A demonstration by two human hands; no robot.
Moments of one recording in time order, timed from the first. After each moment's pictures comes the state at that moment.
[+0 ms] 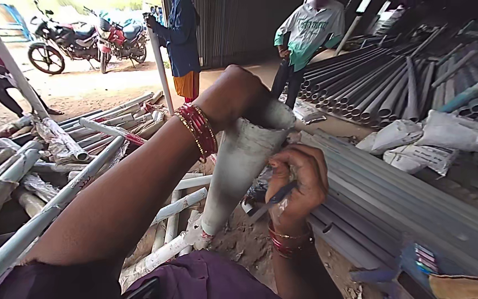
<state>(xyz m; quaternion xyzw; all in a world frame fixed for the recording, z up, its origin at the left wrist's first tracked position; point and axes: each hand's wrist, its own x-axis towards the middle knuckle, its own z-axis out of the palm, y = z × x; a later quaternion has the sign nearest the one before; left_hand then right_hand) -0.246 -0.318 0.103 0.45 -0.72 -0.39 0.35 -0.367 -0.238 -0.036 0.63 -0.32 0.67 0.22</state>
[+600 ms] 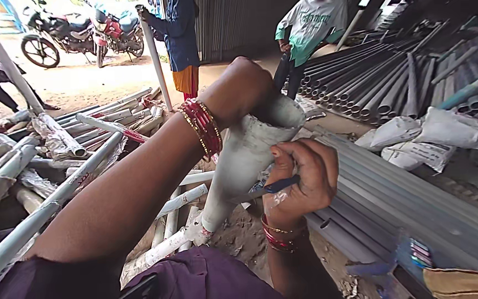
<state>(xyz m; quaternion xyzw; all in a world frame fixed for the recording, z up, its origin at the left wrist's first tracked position) -0.248 -0.312 0.104 0.45 -0.74 -0.38 0.33 -0.349 -0.238 -0.028 0.56 -0.34 0.68 0.32</state>
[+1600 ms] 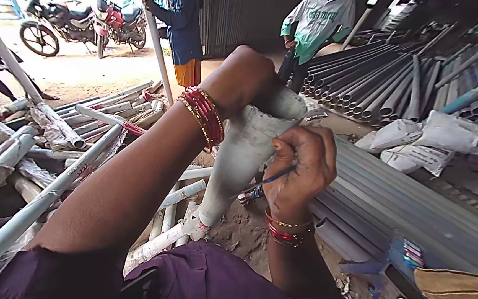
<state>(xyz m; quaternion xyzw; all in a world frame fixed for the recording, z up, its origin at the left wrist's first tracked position) -0.249 -0.310 0.105 0.47 -0.73 -0.36 0.34 -0.354 -0.233 -0.015 0.62 -0.39 0.61 0.32</state>
